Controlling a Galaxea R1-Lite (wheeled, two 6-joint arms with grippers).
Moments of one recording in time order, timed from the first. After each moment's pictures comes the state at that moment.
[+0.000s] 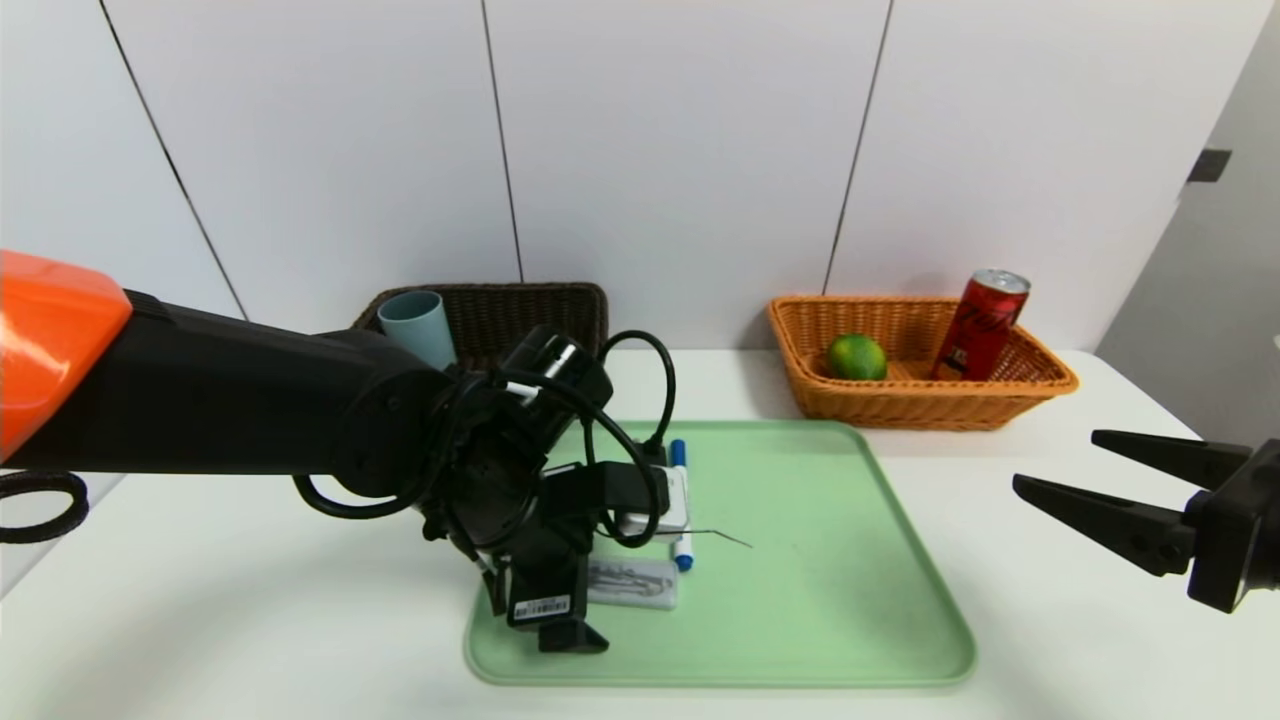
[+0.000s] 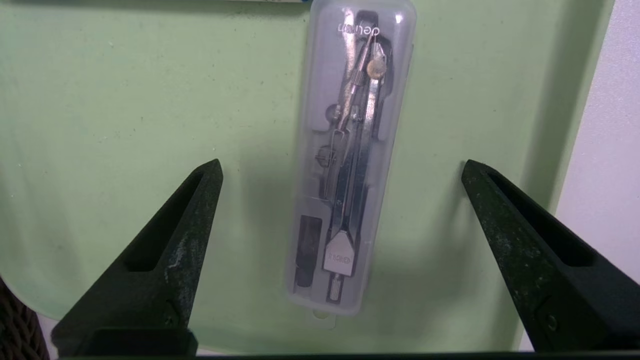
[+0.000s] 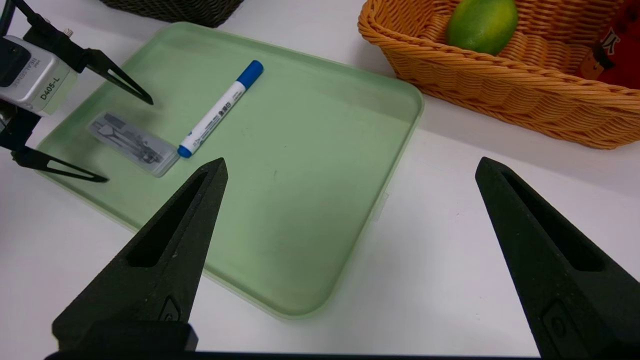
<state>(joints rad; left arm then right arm) -0.68 1.92 -1.27 0.41 -0.16 0.86 0.13 1.09 -0.52 -0.26 0.34 -0.04</state>
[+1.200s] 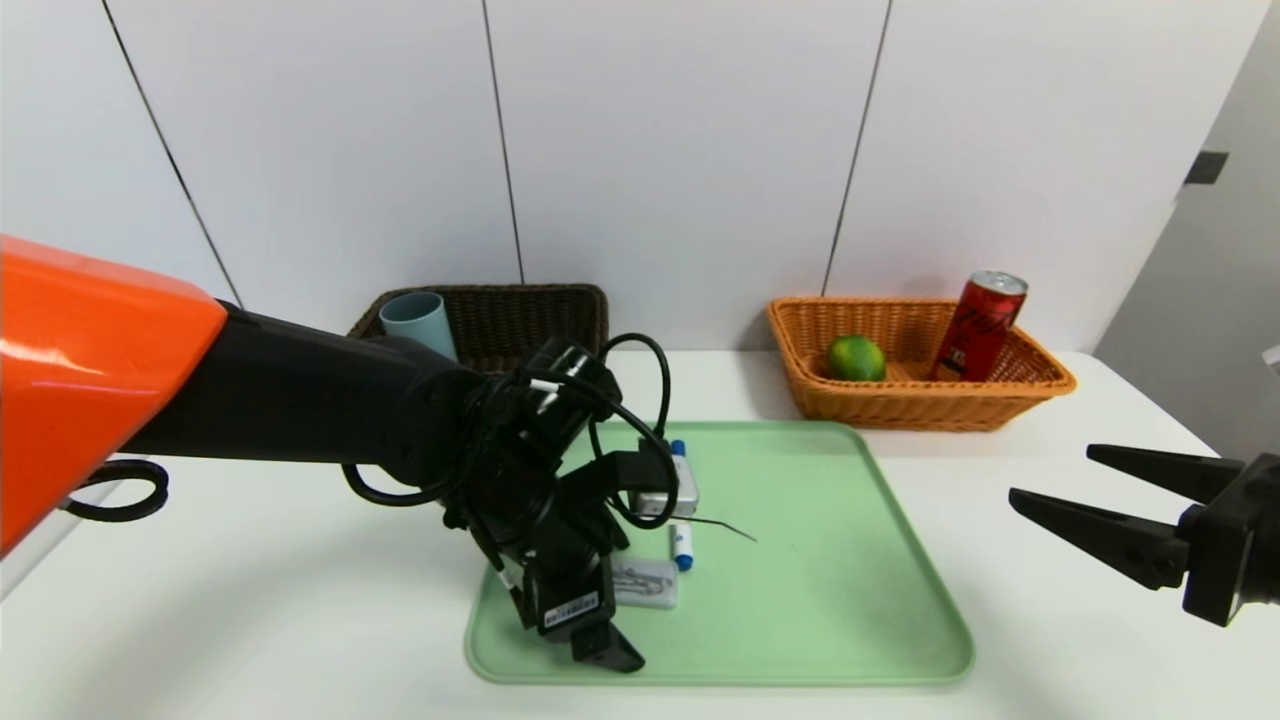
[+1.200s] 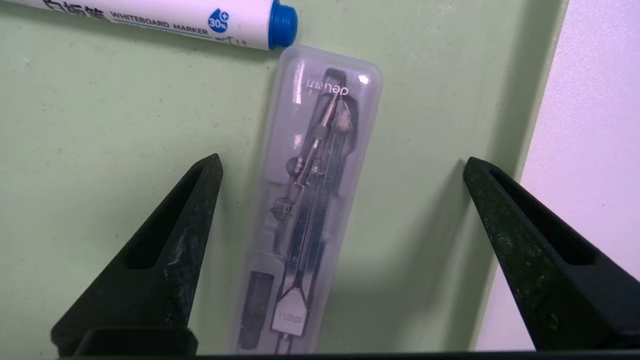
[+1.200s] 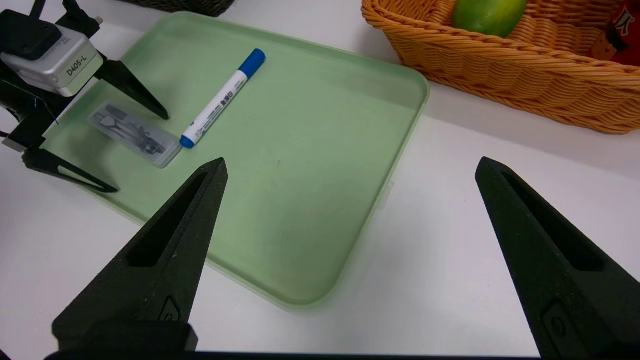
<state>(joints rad) -0.66 2.02 -1.31 0.45 -0.30 0.71 0.13 1.09 -0.49 -0.26 0.34 -0.03</state>
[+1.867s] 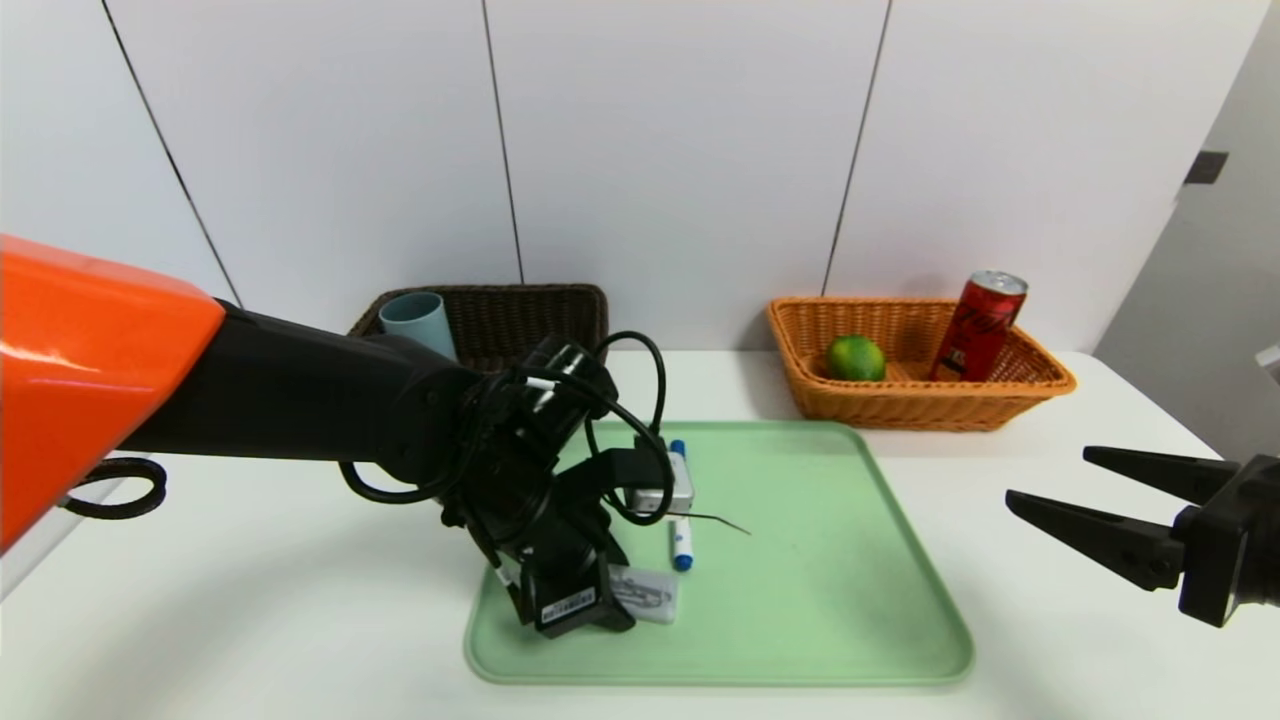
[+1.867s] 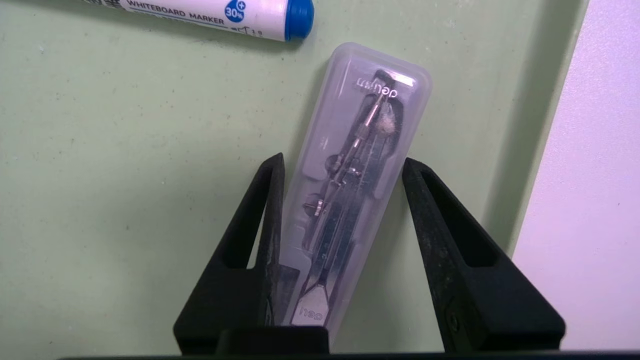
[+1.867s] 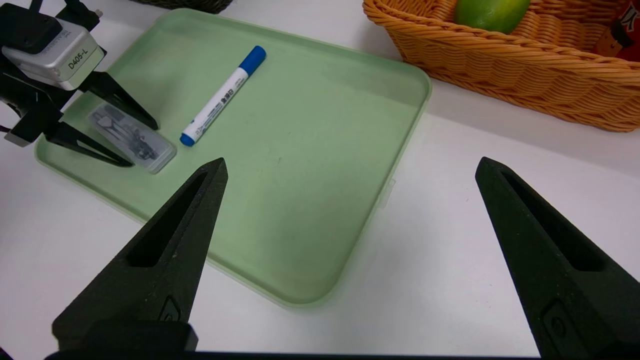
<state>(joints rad) -0.65 2.01 -1.30 0.45 -0.29 0.71 0.14 1.09 -0.49 -0.26 0.34 -0.03</state>
